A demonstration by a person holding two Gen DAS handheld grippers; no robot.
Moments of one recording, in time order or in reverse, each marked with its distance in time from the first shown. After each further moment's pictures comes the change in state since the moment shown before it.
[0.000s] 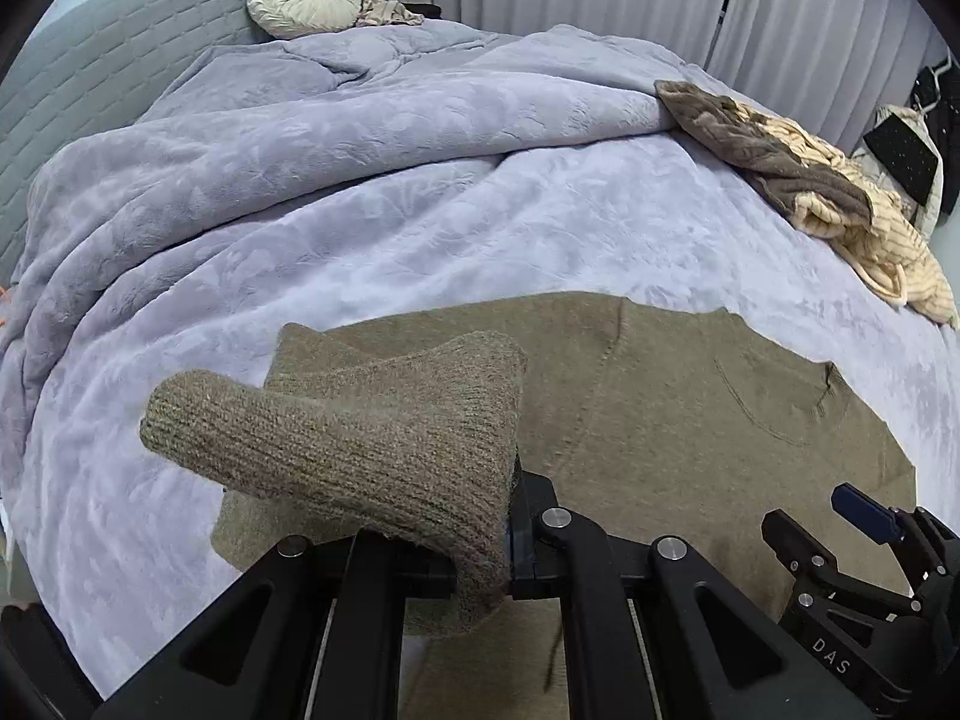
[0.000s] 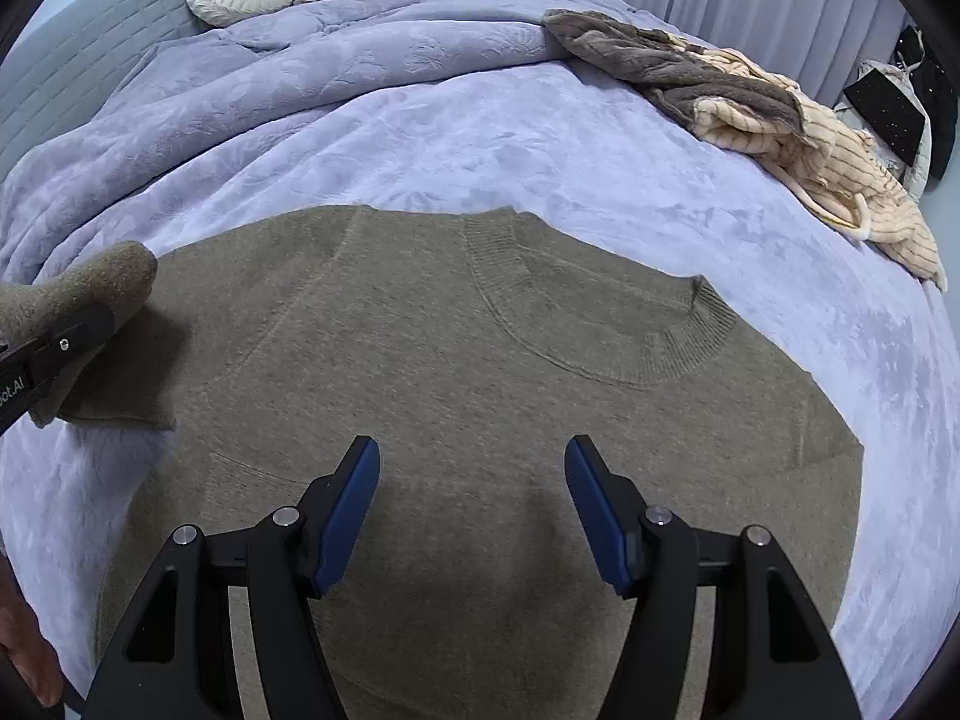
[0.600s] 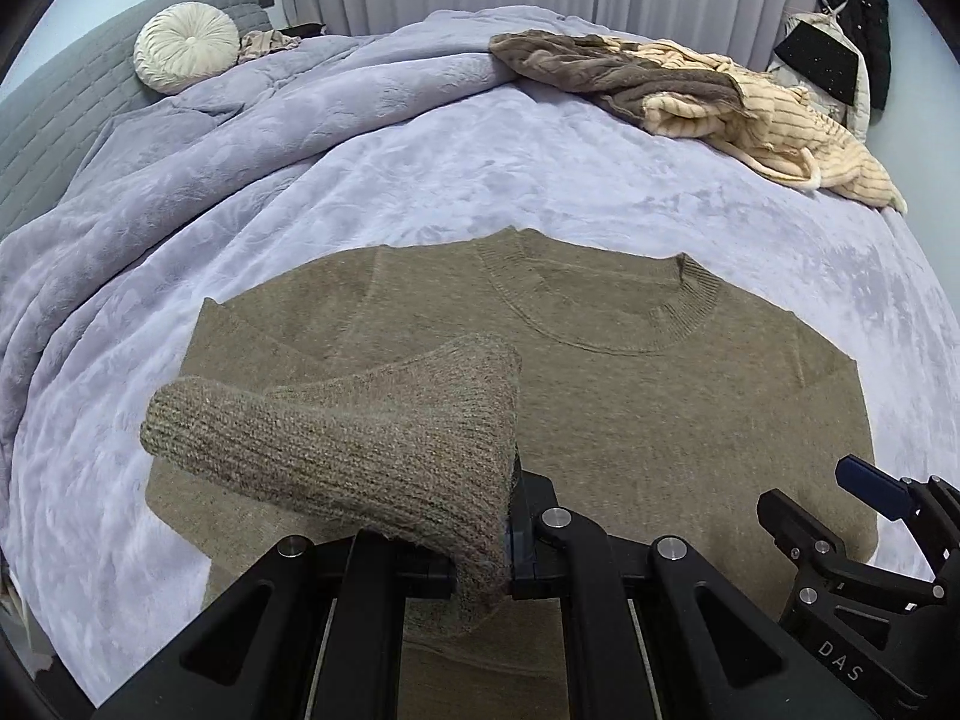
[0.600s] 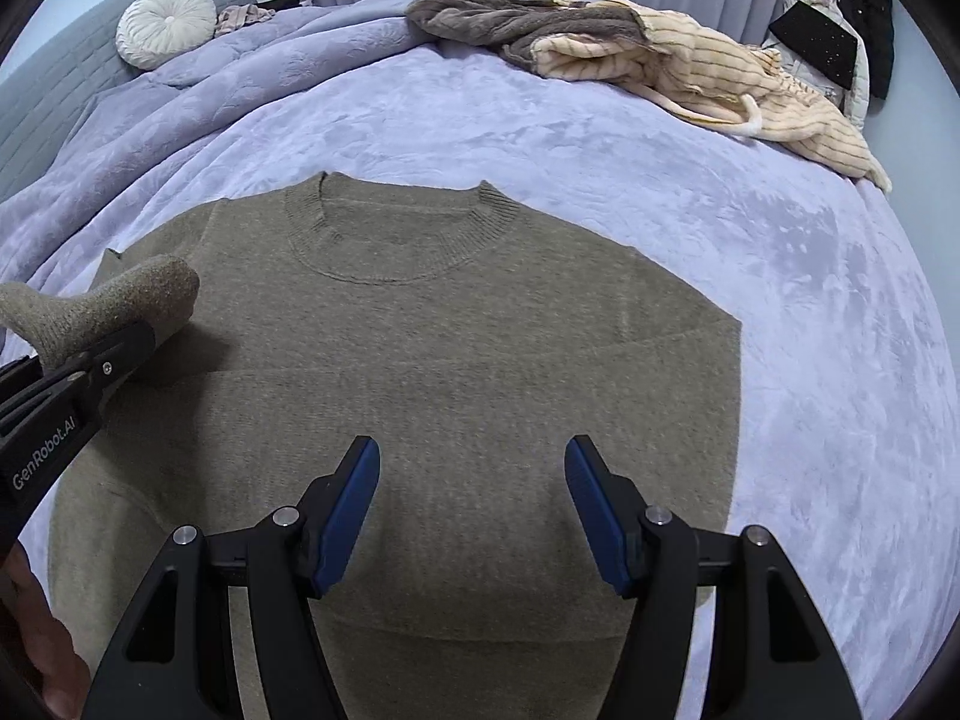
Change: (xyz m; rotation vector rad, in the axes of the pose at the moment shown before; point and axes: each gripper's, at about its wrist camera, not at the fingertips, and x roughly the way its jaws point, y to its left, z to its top) left arm -0.016 -0.143 -0.045 0.203 0.012 -0.053; right arm -0.029 -0.117 -0.059 0.141 0.009 -0.034
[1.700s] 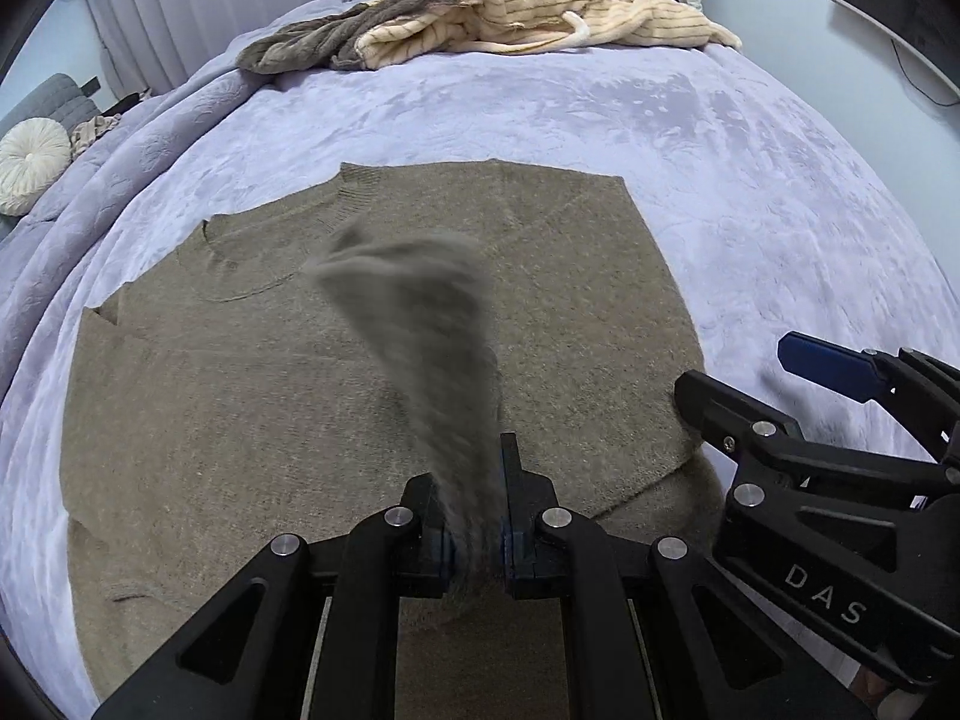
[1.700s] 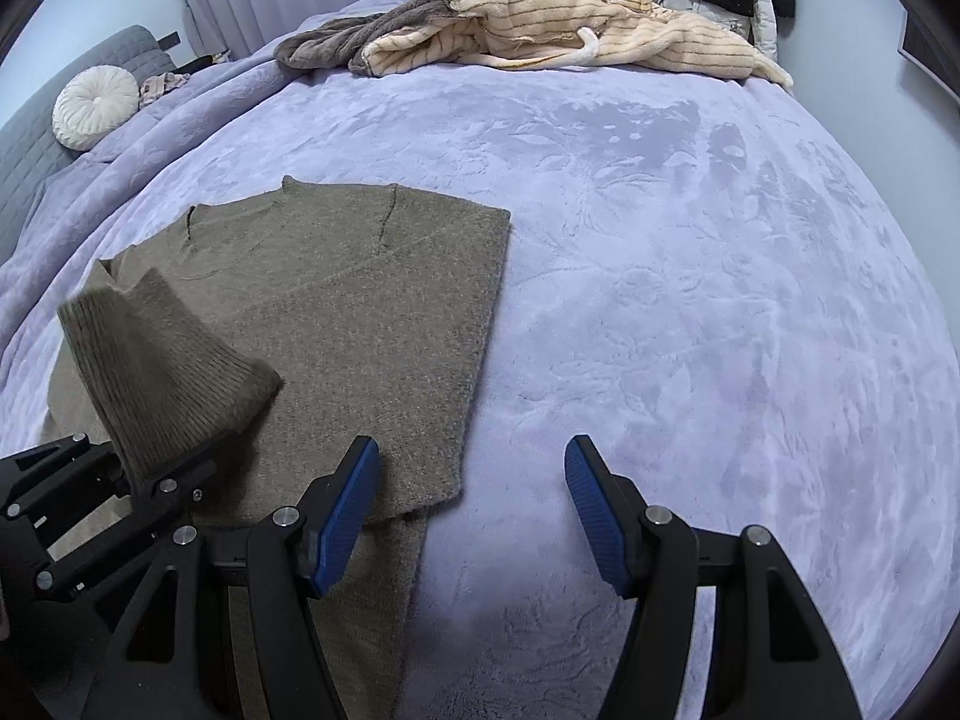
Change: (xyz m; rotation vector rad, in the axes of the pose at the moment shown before) left arm 0.002 -0.169 -0.067 0.343 0.063 -0.158; right arm -0.013 -0.122 -0.063 0.188 -0.042 -0.022
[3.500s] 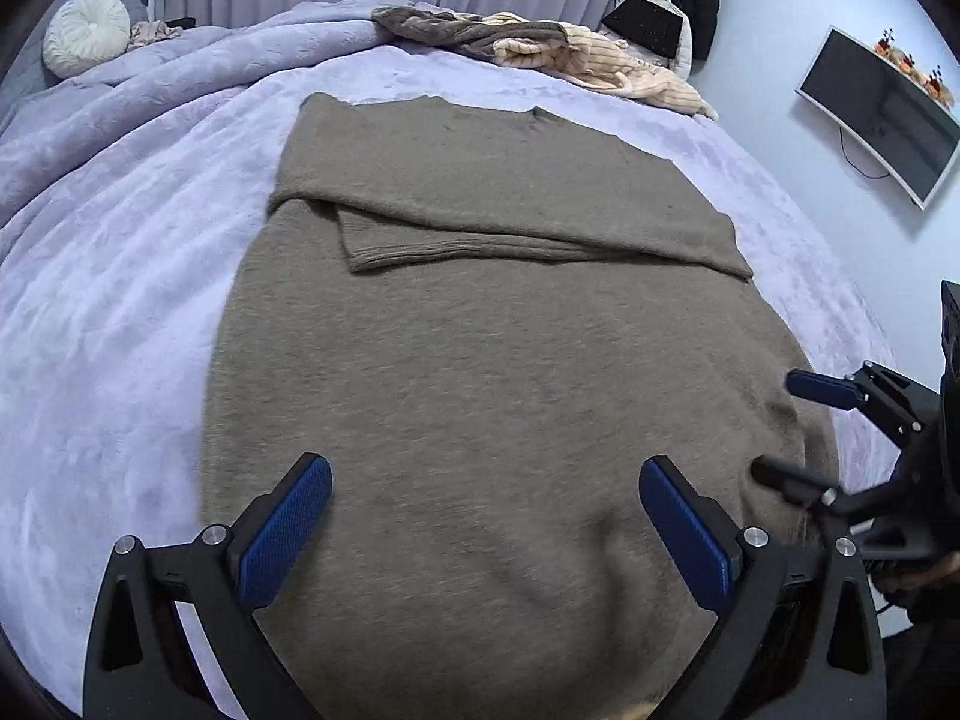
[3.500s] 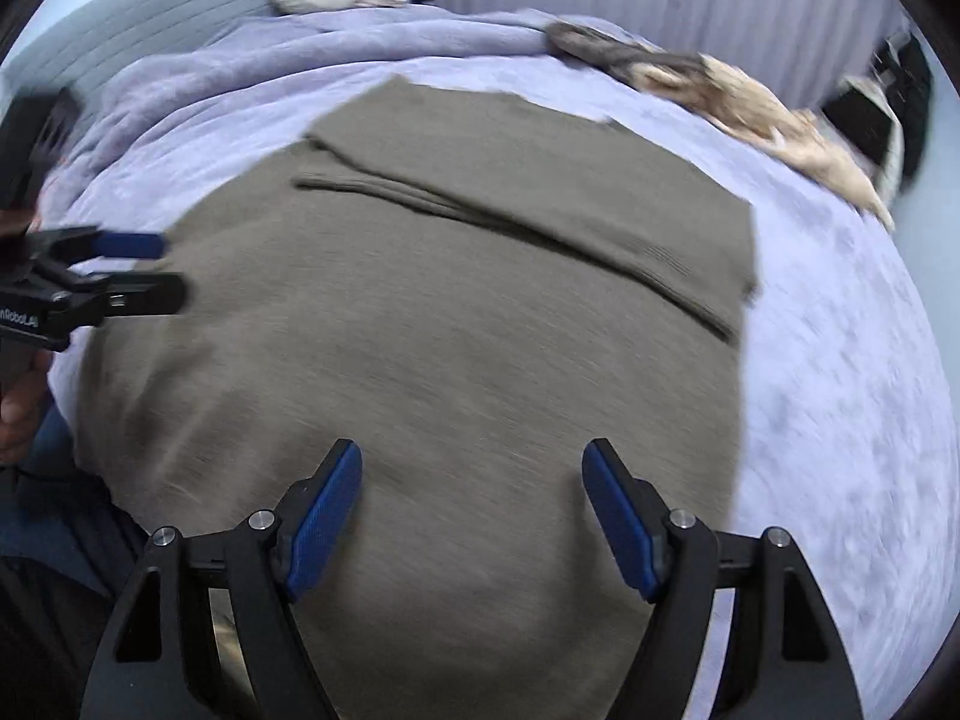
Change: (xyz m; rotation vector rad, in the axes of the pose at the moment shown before) left arm -0.091 0.197 -0.207 -0.120 -0.104 -0.227; right arm -0.074 0.181 -0.185 -0.468 -0.066 0.097
